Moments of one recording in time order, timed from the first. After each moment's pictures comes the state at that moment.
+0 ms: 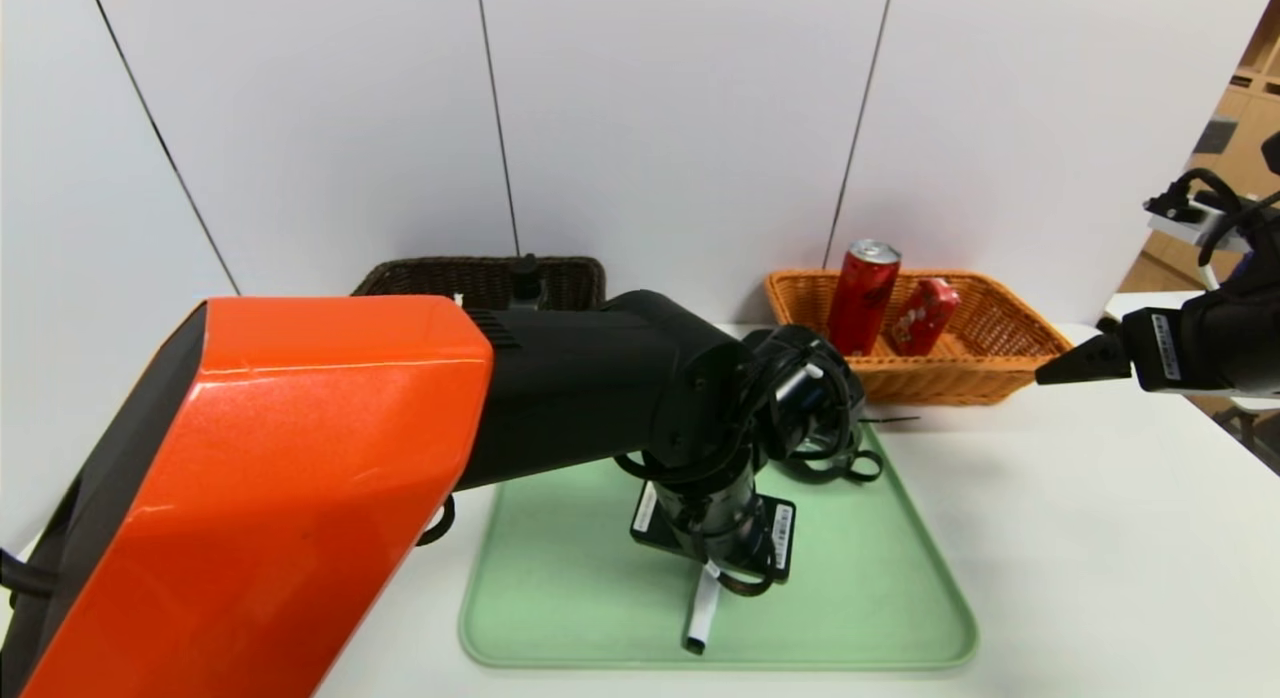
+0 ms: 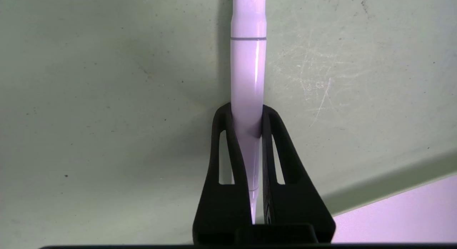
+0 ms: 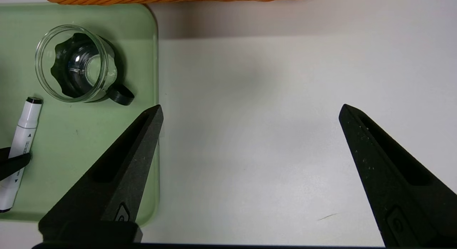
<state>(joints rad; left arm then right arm) -0.95 2.28 -1.96 0.85 0.12 -0.58 -0.04 1.54 -1.30 0.60 0.09 0.00</state>
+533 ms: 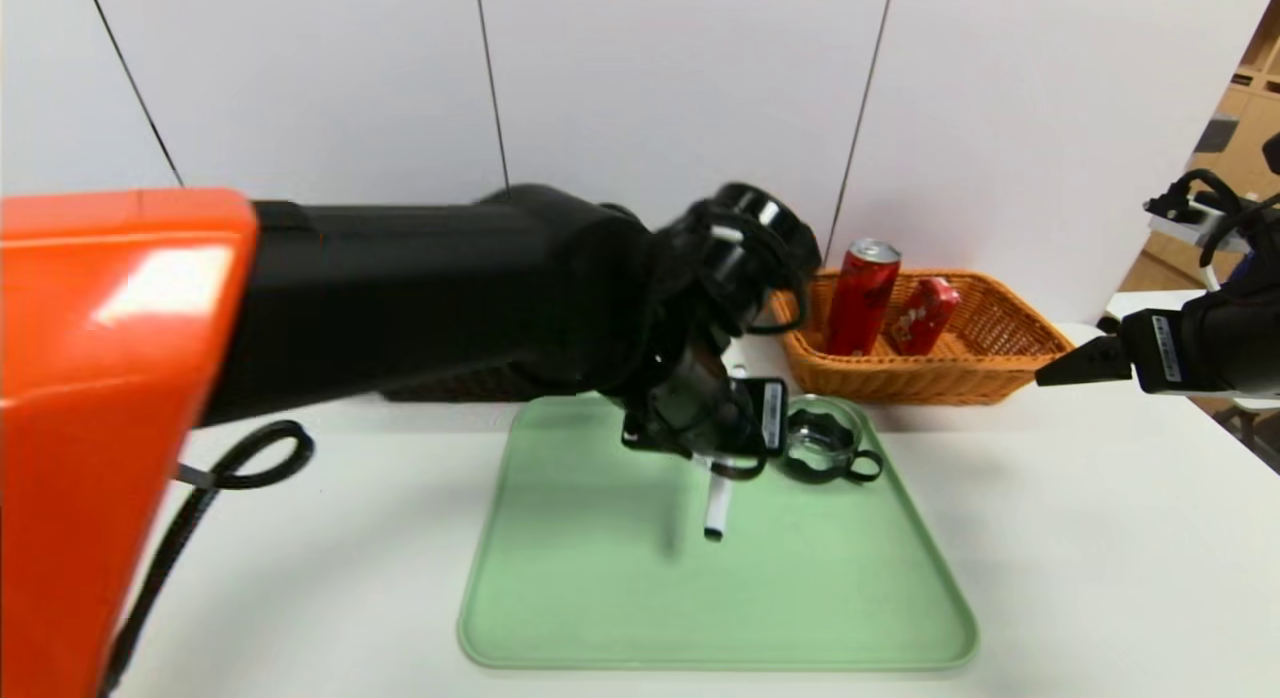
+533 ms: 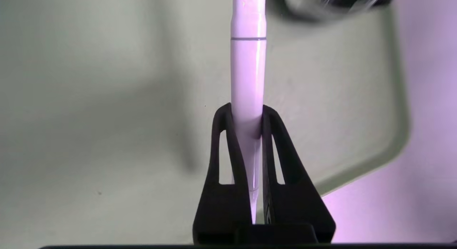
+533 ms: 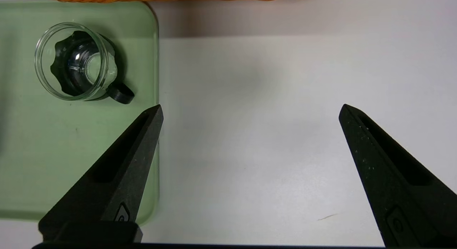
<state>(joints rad) -0.88 2.12 -1.96 0.67 0.11 -0.57 -0.04 1.53 -1.30 0.60 0.09 0.00</state>
